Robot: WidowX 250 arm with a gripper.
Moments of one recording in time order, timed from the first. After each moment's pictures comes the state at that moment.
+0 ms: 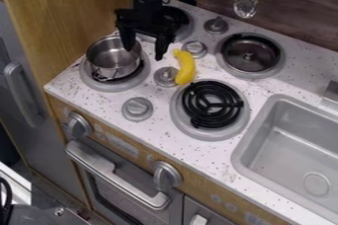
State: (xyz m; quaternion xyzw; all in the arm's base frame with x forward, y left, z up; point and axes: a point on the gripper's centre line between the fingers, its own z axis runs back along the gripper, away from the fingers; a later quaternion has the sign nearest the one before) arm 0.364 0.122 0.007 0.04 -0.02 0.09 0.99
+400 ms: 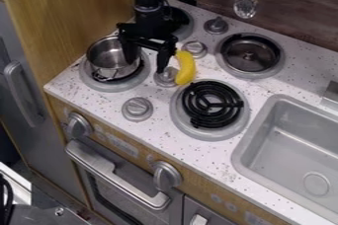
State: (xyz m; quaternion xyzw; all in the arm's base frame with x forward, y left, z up) arm 0.362 0.106 -0.013 0.02 0.00 0.09 1.00
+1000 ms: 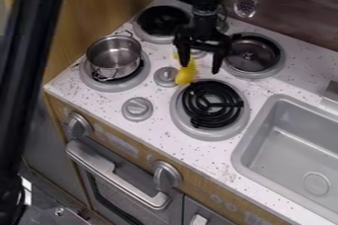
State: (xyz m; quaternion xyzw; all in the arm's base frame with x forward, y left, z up) arm 0.426 0.048 -0.040 0.00 0.00 0.13 0.99
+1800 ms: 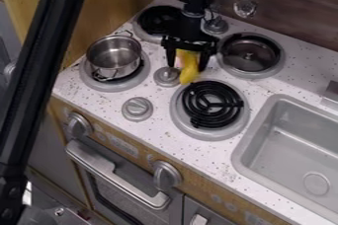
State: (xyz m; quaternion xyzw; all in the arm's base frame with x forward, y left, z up) arm 0.435 0.088 -0.057 0.03 0.03 0.21 0.98
